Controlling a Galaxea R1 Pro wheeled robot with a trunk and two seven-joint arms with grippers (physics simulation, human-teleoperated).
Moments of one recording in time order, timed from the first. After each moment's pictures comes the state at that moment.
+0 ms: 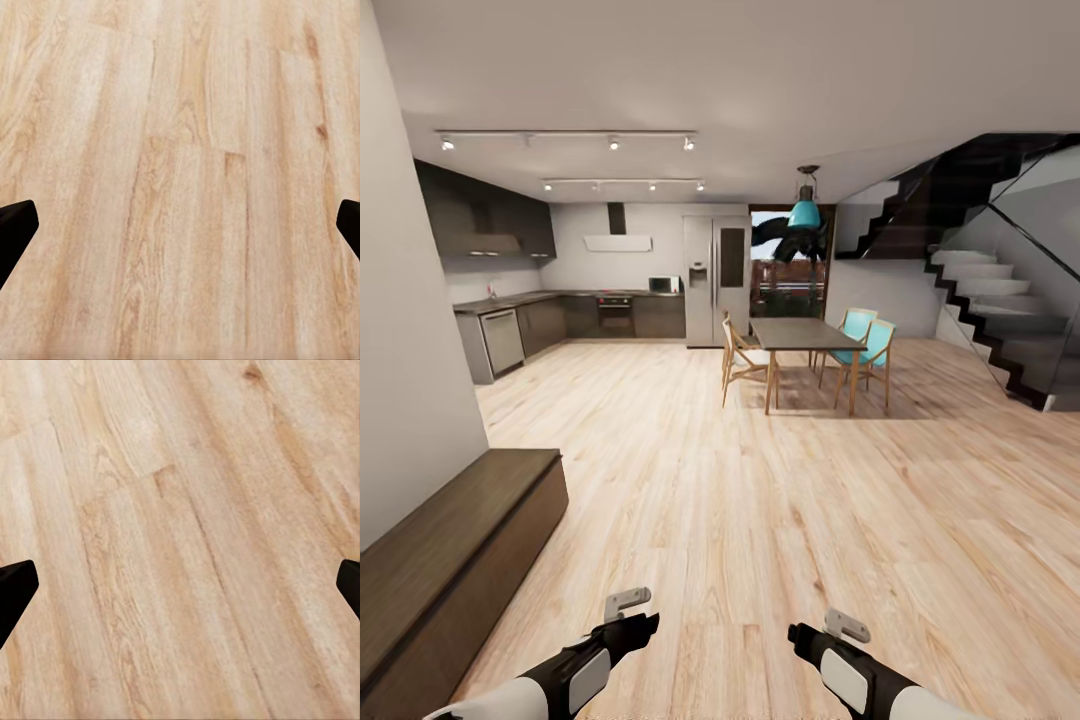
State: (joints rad) left arm -0.63 -0.02 -0.83 -0.13 1.07 -0.05 -0.02; right arm -0.60 0.02 0.89 -0.20 -1.30 -0.01 -0.20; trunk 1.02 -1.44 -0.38
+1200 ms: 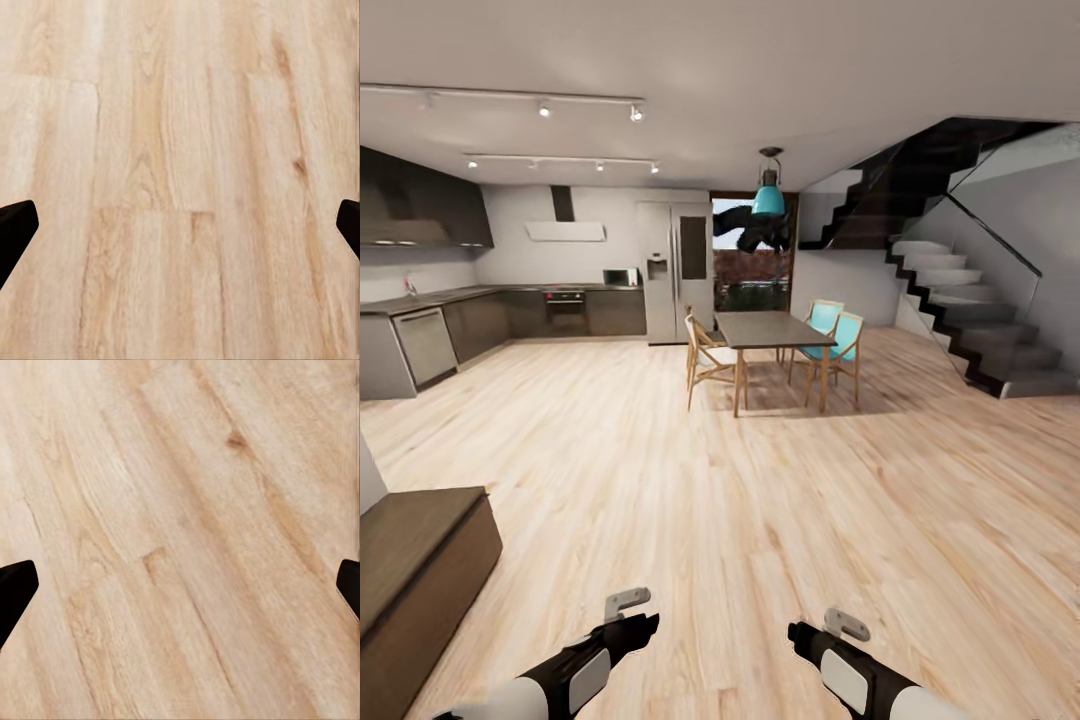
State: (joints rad) left arm -0.63 -0.02 -0.83 -0.13 1.07 -0.05 -0.02; right arm -0.60 0.02 0.89 -0.20 -1.30 -0.02 -0.20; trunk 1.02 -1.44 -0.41
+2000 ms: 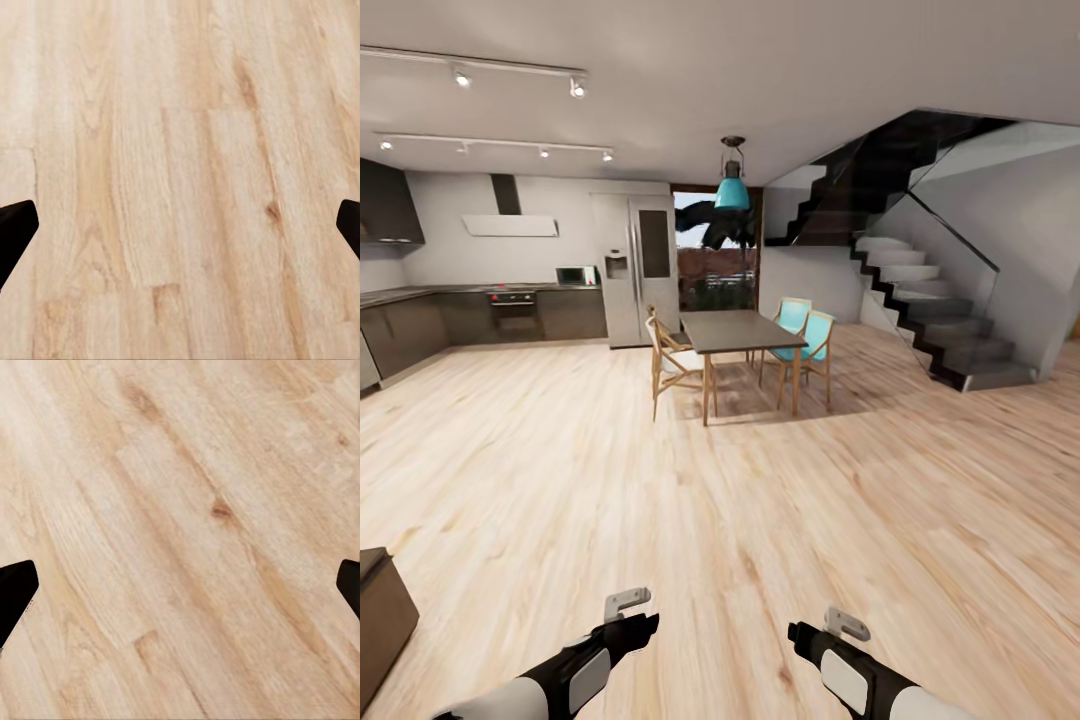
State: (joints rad) left arm -0.63 -0.02 -0.83 -0.13 1.07 -0.05 -0.02; right arm -0.60 0.02 0.89 -0.20 -1.29 -0.02 -0.20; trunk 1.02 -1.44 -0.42
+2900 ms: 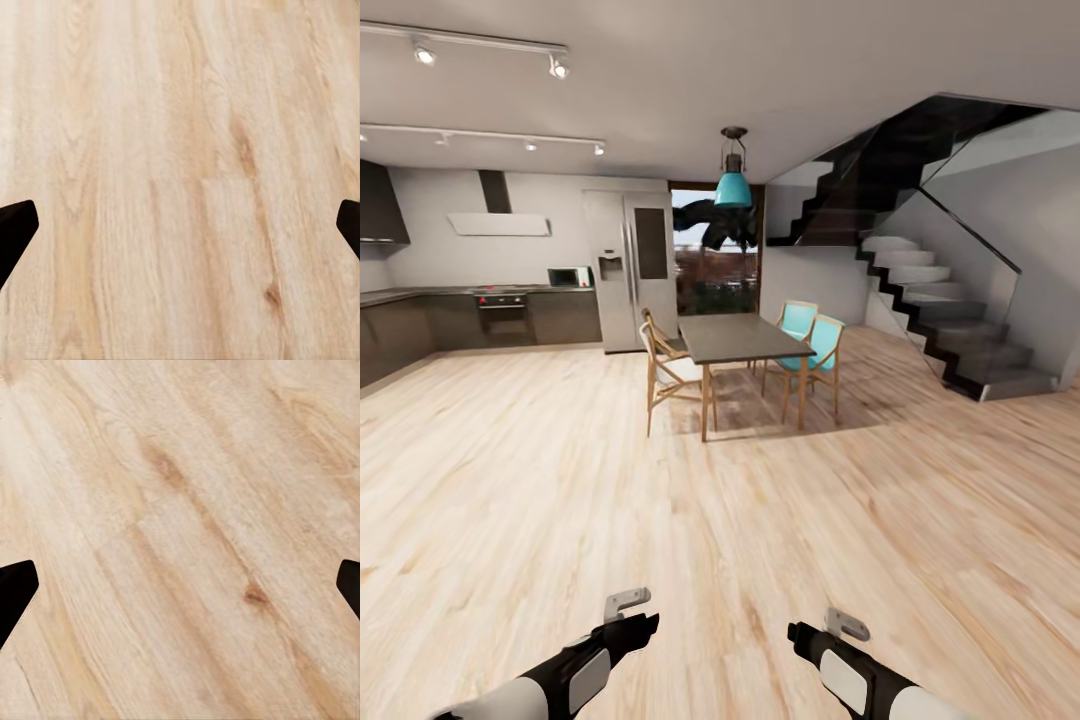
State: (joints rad) left arm -0.63 -0.02 -0.83 -0.13 1.07 -0.05 -0.02; right arm -0.60 0.02 0.89 -0.20 -1.29 -0.02 -0.20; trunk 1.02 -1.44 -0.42
